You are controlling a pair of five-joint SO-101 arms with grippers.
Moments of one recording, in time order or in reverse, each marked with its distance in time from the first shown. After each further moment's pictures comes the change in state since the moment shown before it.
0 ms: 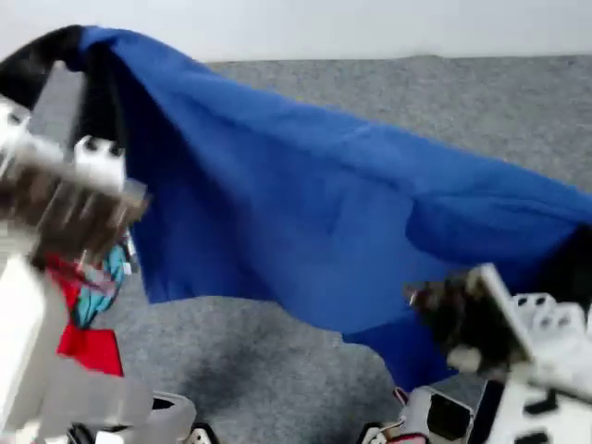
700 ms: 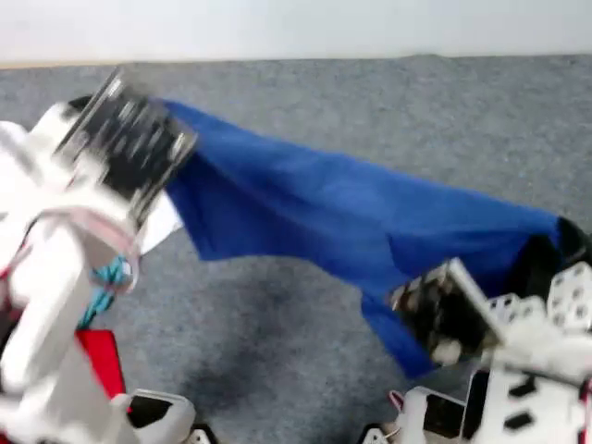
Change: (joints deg) left arm -0.2 -16.0 30.6 0.0 0.0; right arm -6.2 -10.8 17.0 -3.9 4.5
